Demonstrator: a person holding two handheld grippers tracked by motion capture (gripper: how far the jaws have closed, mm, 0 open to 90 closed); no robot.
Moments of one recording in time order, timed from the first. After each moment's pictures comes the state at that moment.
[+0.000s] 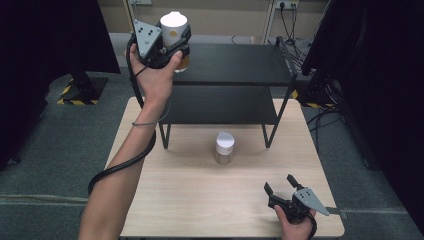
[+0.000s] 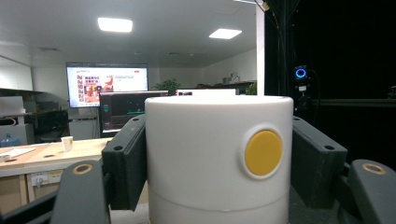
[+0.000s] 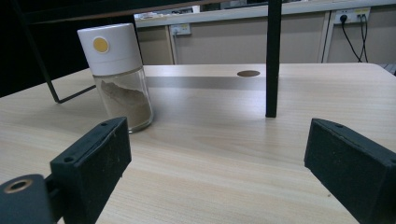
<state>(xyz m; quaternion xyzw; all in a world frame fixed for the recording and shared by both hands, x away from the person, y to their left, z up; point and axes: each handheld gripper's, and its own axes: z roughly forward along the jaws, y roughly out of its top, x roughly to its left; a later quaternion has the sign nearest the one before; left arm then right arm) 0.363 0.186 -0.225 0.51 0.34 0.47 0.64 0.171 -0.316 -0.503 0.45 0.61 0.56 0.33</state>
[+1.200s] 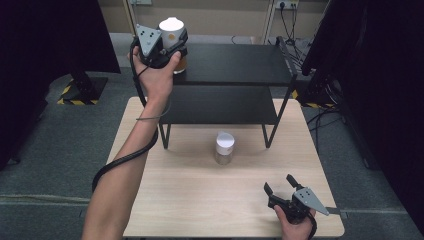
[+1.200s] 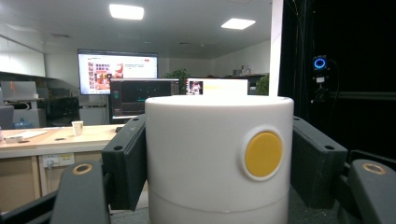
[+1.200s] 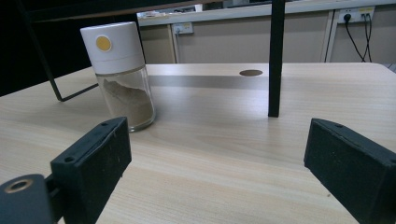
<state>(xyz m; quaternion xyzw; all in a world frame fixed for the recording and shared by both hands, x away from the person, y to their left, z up) 0.386 0.189 -0.243 0.50 0.37 0.46 0.63 0.172 -0.317 -0.502 0.45 0.62 0.56 0.32</state>
